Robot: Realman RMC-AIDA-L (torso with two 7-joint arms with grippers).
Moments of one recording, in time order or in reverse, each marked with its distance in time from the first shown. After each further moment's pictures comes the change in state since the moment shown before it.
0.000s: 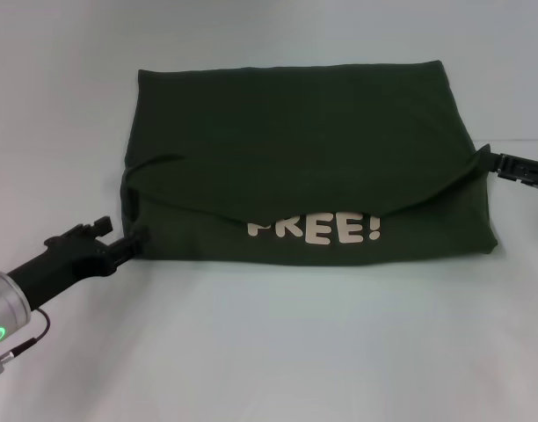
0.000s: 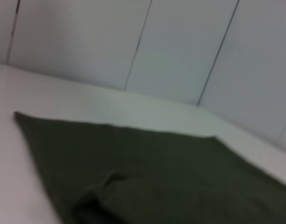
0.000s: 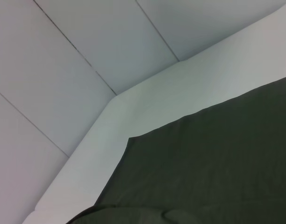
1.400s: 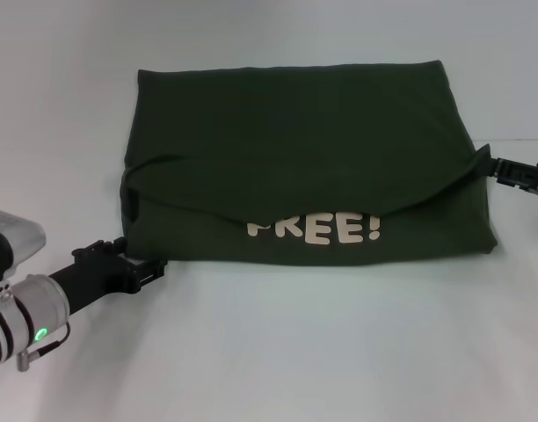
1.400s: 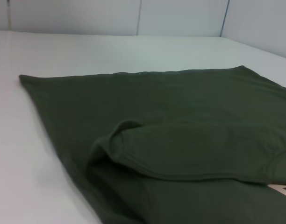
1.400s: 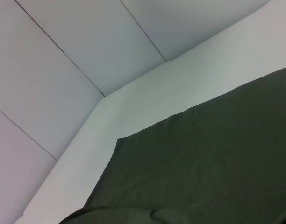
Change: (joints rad) left arm -0.080 -0.005 0.105 -0.107 0.003 -0.294 0.155; right arm -0.002 0.013 -0.004 0.012 0.000 0.048 0.009
